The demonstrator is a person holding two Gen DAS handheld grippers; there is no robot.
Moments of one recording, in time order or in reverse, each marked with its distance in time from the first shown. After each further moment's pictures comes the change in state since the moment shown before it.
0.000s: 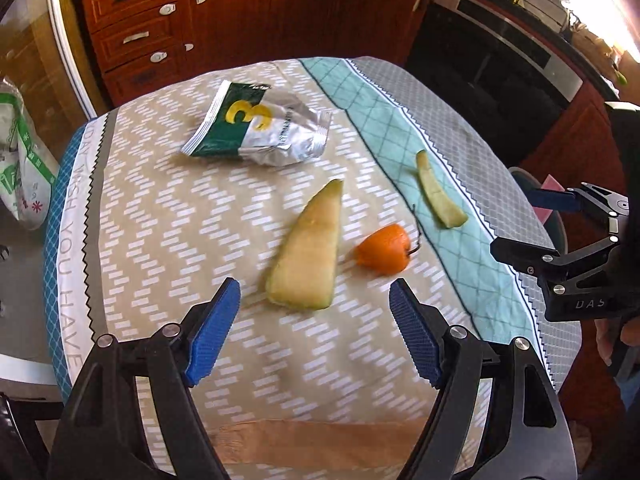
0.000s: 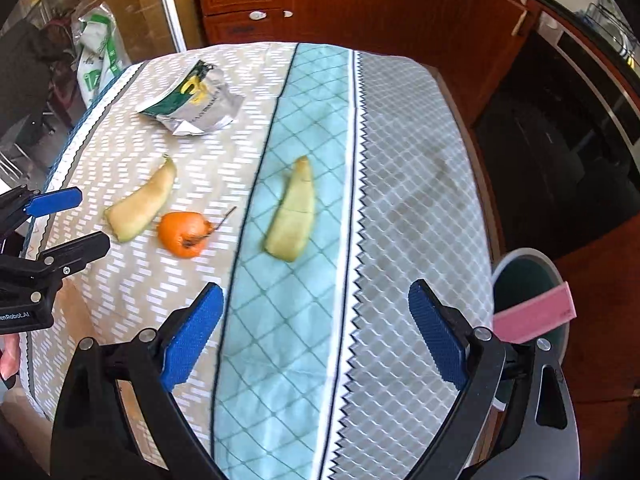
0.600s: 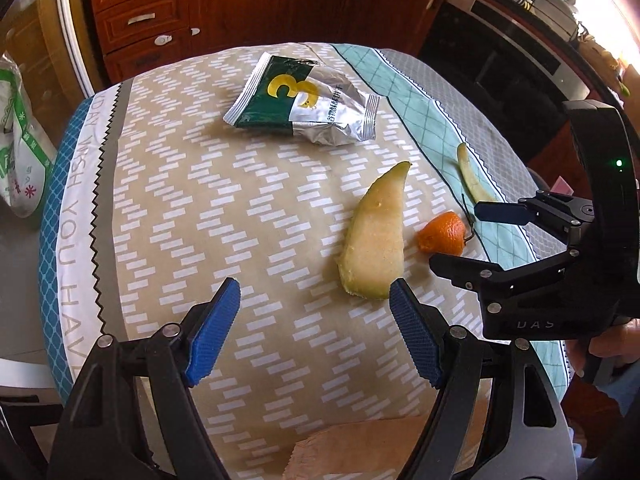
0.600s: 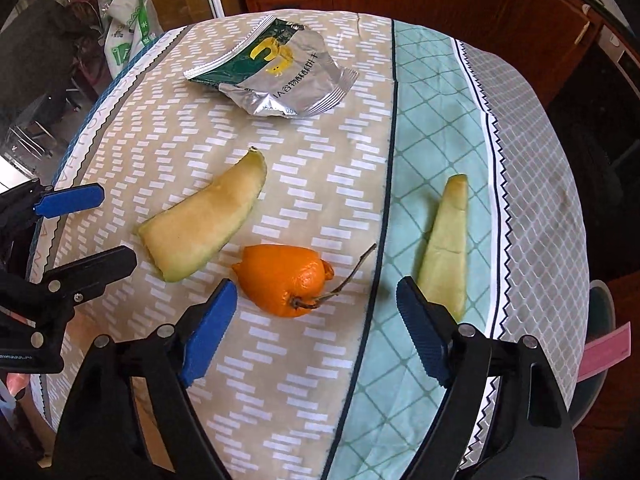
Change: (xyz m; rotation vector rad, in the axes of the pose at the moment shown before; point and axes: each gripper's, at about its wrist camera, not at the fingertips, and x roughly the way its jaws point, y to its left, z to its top) left arm 0.017 0.047 -0.010 -0.024 0.021 -0.042; right arm 0.059 0.070 0.024 -0.049 0.058 0.092
